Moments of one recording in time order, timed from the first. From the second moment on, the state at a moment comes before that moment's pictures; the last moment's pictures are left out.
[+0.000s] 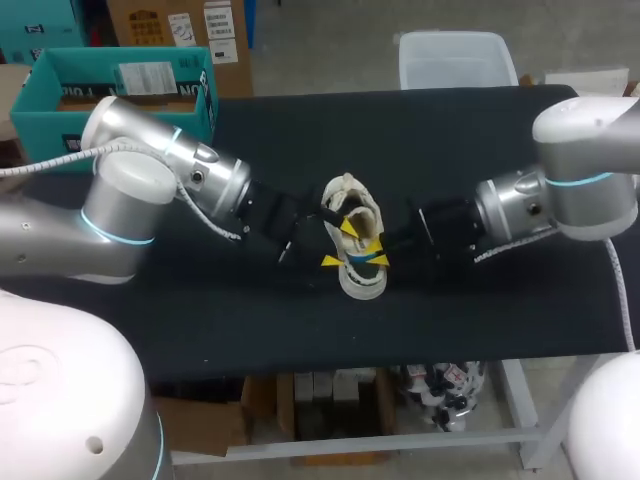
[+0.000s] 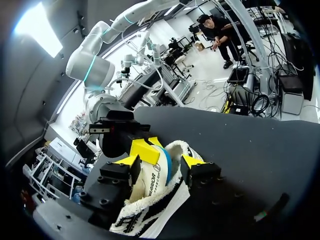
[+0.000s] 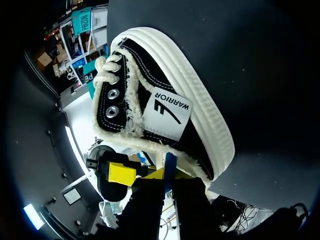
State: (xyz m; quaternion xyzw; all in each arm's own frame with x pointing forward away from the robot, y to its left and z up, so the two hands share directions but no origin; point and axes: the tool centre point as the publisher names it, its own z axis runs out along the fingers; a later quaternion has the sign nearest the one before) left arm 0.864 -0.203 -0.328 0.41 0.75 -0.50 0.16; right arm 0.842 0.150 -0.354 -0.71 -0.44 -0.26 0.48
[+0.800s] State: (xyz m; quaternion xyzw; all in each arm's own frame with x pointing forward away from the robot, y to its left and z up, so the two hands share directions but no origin) left arm 0.842 -0.125 -0.238 0.22 0.86 -0.46 0.03; right arm 0.849 0.142 -0.377 -0.74 -0.53 -0.22 0.36
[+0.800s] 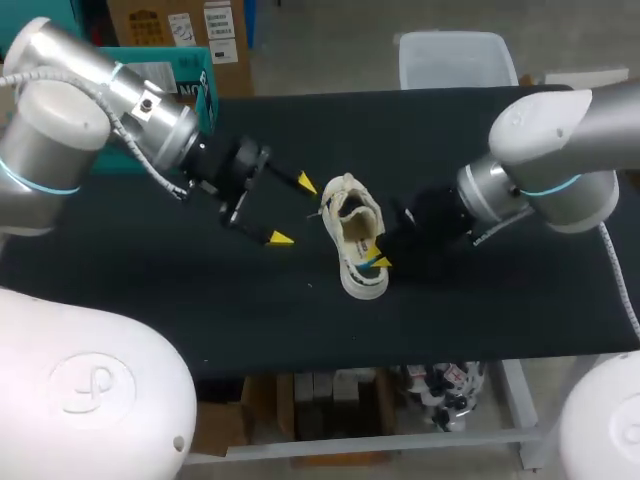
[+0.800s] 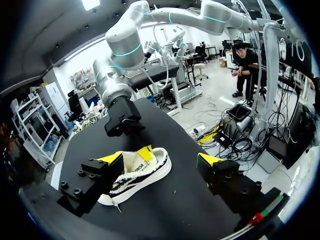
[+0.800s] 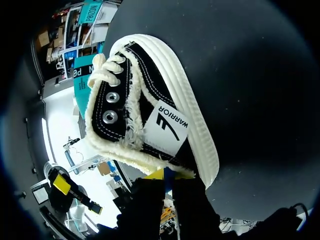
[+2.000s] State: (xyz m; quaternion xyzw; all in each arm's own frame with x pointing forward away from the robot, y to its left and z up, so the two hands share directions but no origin) left arm 0.856 -0.036 -0.207 0.00 0.94 -0.34 0.00; right arm 0.853 0.136 -0.343 -0.73 -0.62 -0.22 0.20
